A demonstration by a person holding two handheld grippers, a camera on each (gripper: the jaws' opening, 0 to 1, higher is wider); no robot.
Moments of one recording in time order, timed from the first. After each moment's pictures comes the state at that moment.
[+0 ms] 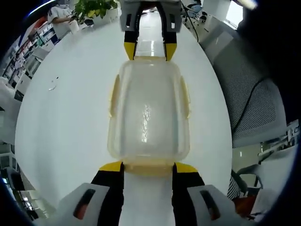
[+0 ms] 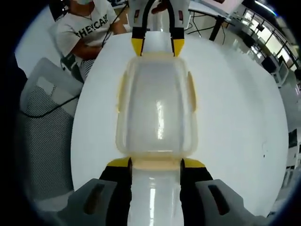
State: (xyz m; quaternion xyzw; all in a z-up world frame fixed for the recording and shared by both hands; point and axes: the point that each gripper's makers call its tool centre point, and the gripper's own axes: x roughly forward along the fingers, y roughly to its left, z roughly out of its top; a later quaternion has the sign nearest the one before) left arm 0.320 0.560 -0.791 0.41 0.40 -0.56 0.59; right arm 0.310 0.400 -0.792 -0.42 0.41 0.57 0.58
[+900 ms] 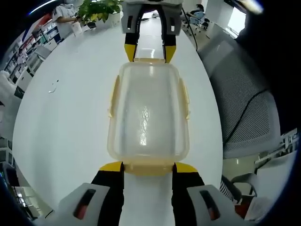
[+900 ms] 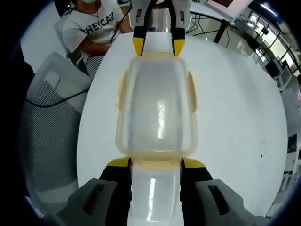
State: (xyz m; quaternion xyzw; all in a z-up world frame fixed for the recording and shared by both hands) left arm 0.307 0.542 -0.779 0.39 0.40 -0.57 0.60; right arm 0.304 0.382 -0.780 -0.43 0.41 0.58 0.56
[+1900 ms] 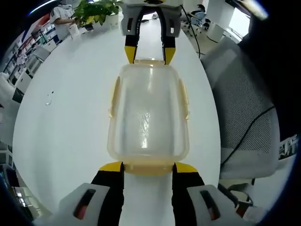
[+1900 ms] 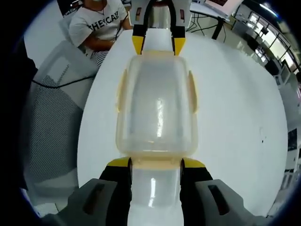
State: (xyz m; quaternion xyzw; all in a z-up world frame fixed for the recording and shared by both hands) left arm 0.302 0.483 -0.772 0.39 0.41 -0.57 0.60; right arm 0.298 0.324 -0.779 -0.42 0.40 0.59 0.56
